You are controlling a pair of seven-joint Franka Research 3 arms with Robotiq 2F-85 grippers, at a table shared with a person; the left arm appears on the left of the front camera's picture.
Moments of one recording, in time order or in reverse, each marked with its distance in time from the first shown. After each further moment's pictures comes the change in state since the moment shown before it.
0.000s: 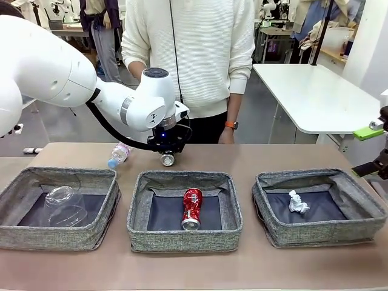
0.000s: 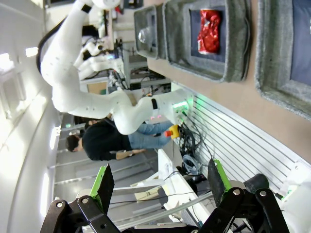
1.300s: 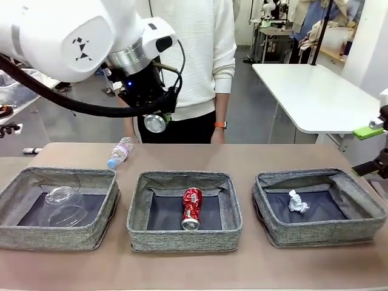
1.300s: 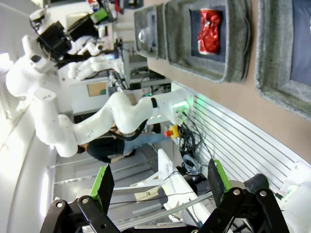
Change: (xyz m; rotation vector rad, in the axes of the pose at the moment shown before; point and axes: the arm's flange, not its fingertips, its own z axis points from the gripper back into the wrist) left arm -0.164 -0.008 0.301 -0.114 -0.235 -0.178; right arm 0.000 0.001 0.001 0.000 0.000 0.001
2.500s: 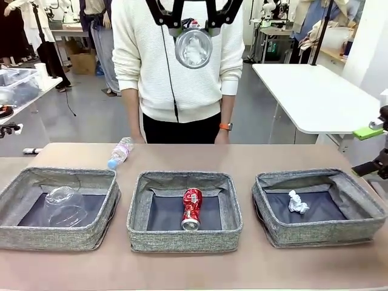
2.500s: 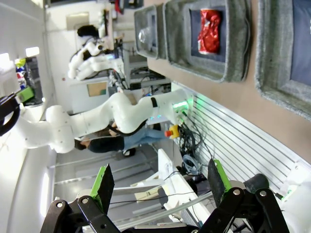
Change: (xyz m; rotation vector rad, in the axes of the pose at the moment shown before) left arm 0.031 -0.151 0.210 0.131 0.255 0.275; right arm 0.000 0.000 0.000 0.000 0.000 0.000
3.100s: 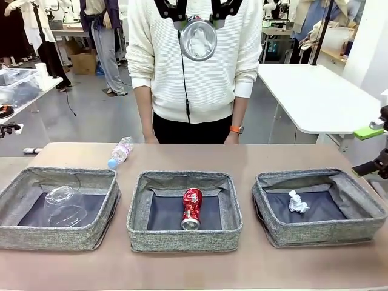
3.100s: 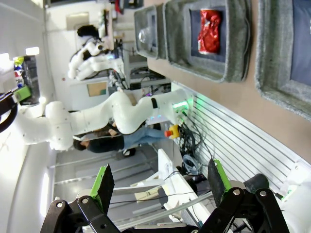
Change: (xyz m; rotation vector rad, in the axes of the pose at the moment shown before) left arm 0.010 -0.002 0.002 -0.013 0.036 -0.002; right arm 0.000 0.000 0.000 0.000 0.000 0.000
